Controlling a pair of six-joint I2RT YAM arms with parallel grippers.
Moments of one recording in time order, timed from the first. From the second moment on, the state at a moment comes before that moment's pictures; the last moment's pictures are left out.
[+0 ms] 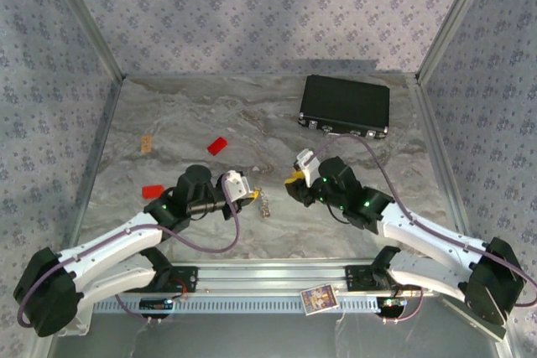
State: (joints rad) left arm -0.79 0.93 0.47 0.04 0.35 0.30; right arm 0.82 1.01 0.63 -0.18 0.01 0.18
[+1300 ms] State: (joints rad) left arm -0.79 0.92 0.52 -0.01 0.28 0.25; right arm 0.74 1.59 0.93 -0.73 0.09 0.30
